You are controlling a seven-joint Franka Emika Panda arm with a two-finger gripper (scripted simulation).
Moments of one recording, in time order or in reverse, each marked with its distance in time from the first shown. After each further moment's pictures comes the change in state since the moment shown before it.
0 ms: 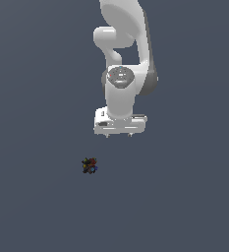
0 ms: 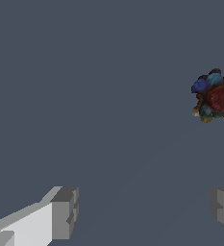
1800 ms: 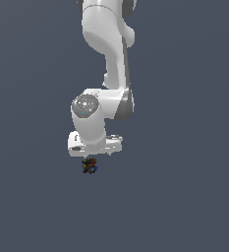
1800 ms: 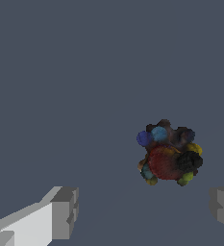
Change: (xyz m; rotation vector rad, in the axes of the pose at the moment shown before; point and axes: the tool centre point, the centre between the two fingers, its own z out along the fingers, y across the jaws) arm 0.069 0.095 0.039 -0.008 0.041 -0.081
